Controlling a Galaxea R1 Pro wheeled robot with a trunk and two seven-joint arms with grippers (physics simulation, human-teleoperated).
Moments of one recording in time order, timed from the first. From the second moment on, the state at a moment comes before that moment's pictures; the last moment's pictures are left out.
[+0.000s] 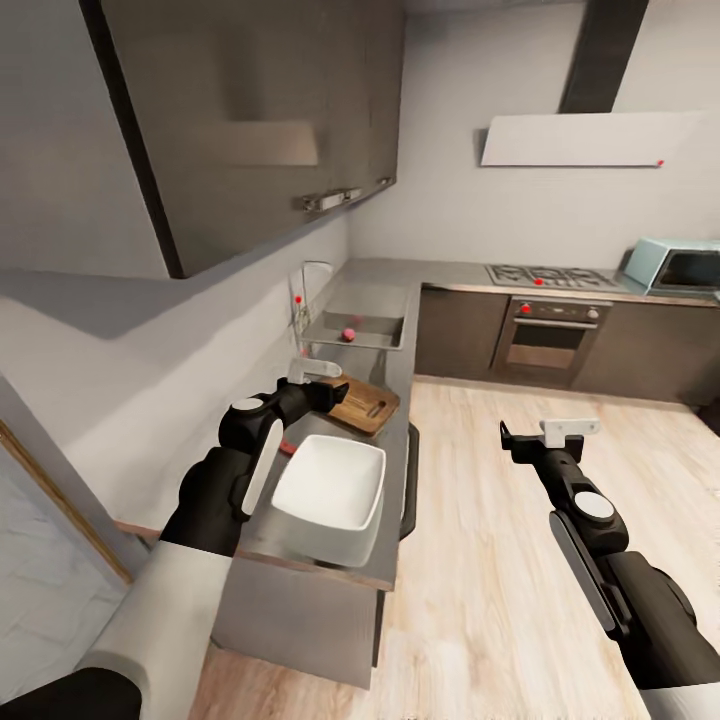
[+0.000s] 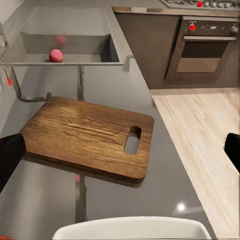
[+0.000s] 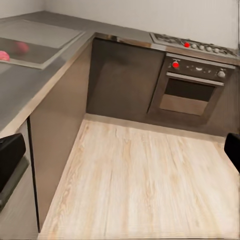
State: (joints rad) left arm -0.84 -0.16 -0.16 -1.28 0.00 0.66 -0.13; right arm -0.48 -0.23 0.10 -1.49 -0.11 0.34 -0.20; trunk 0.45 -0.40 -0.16
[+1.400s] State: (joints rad) left arm -0.76 -0.11 -0.10 -1.19 0.00 0.24 -0.12; right arm -0.48 -0.23 0.14 -1.49 -0.11 0.34 -0.21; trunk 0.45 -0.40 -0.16
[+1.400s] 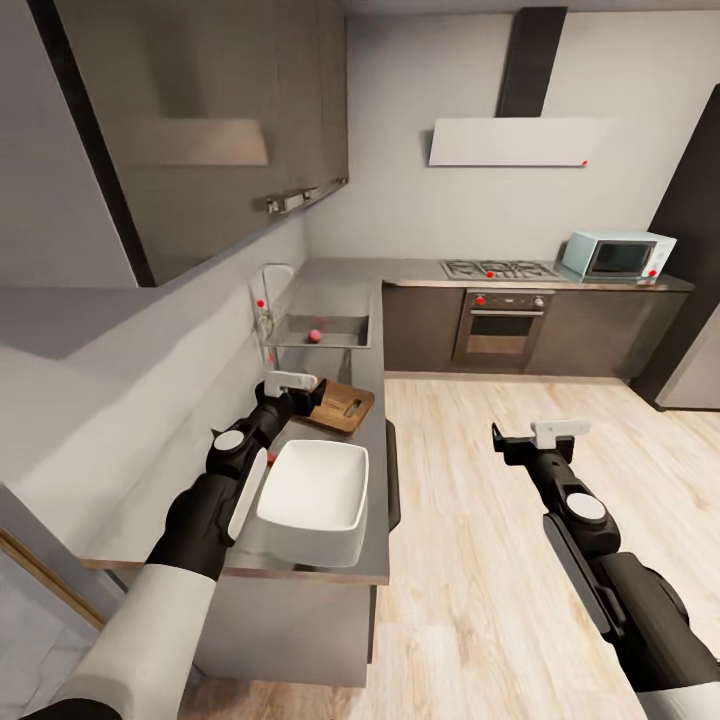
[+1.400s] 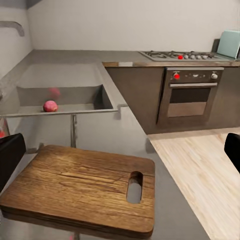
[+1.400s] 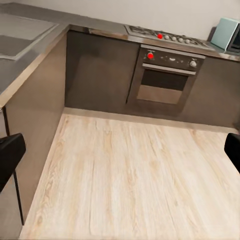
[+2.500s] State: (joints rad) left arm -0.76 -0.11 -0.10 -1.22 0.00 0.31 -0.12; right arm -0.48 -0.23 0.15 -1.49 -0.11 0.34 -0.21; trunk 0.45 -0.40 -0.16
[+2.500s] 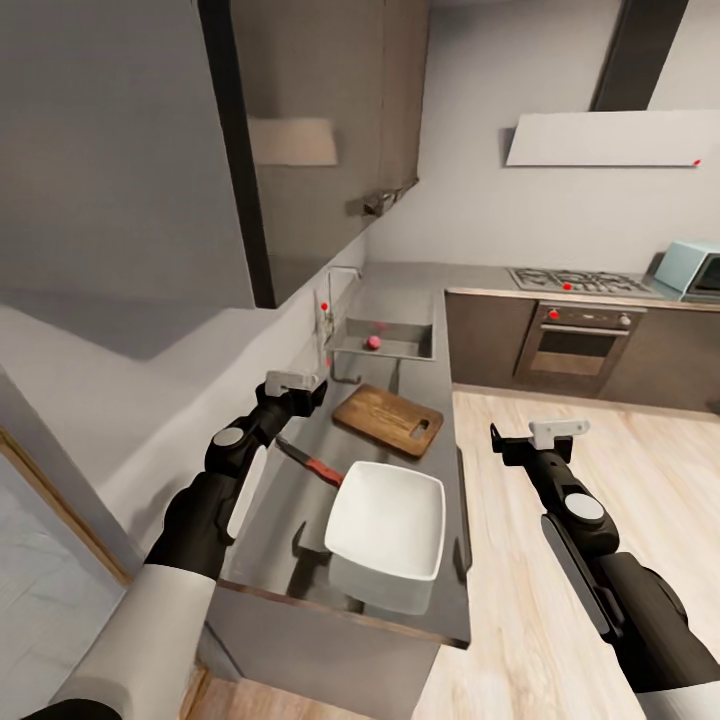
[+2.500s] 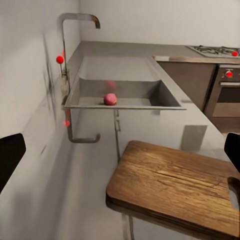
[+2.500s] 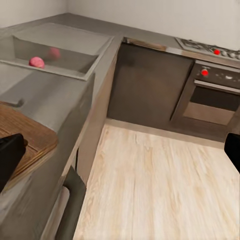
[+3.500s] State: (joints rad) left arm -0.76 -0.11 -0.10 -1.22 0.00 0.31 -0.12; right arm -0.48 -0.23 0.15 -1.49 -0.11 0.34 -0.21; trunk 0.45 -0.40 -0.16
